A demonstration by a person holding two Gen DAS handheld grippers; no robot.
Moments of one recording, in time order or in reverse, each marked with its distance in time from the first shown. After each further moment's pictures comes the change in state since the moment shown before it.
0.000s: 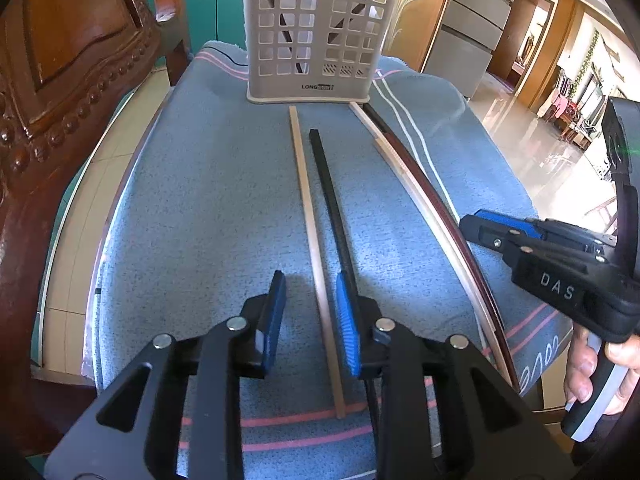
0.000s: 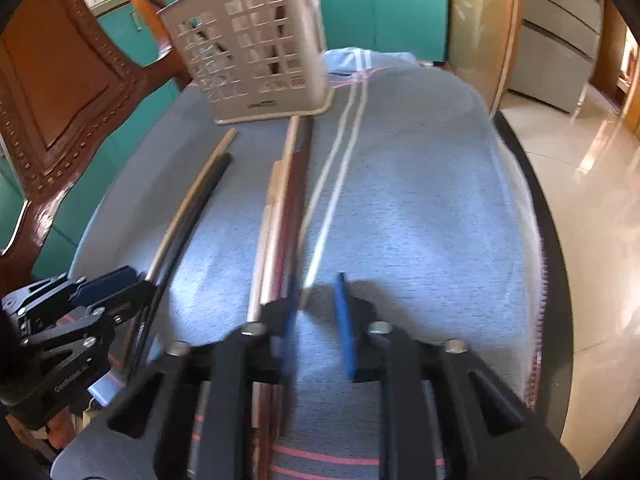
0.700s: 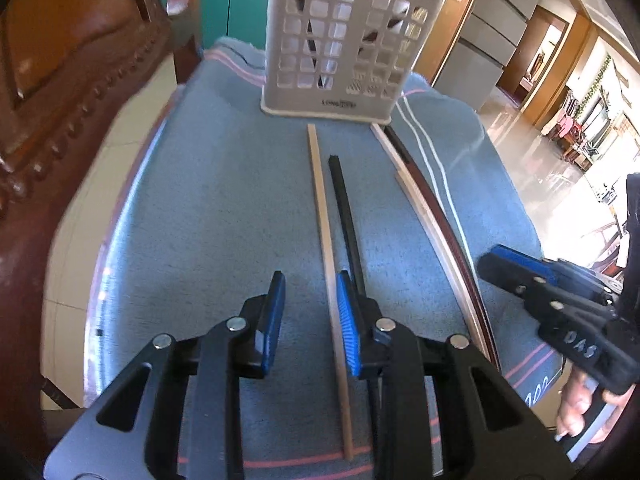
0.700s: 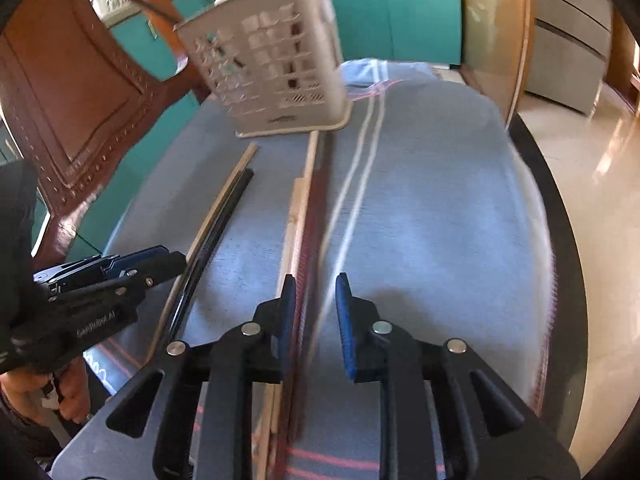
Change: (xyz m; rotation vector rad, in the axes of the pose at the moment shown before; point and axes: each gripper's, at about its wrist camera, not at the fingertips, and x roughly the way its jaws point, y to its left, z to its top) left arm 0.014 0.016 0.026 -0.080 0.024 -0.022; right arm 0.006 0.005 0.016 -0.014 0.007 0.033
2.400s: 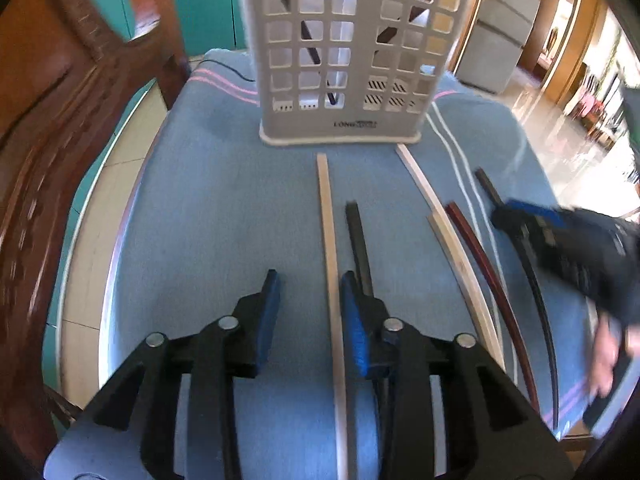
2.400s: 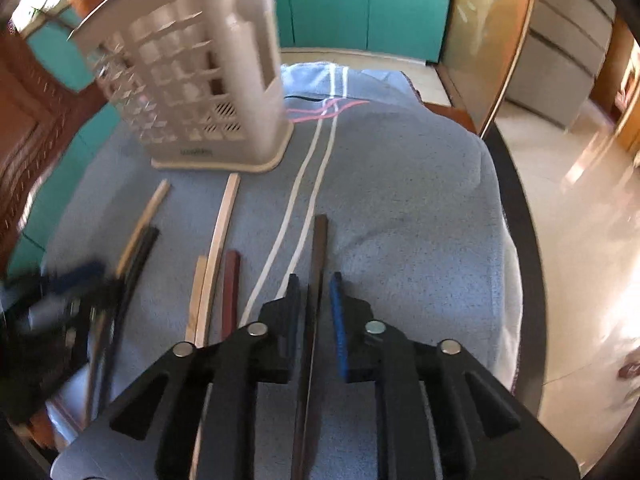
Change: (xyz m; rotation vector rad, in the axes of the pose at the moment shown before) left arm 0.036 -0.015 0.048 0.072 0.039 0.135; right arm 0.041 -0.040 0.055 -0.053 0.036 -0.170
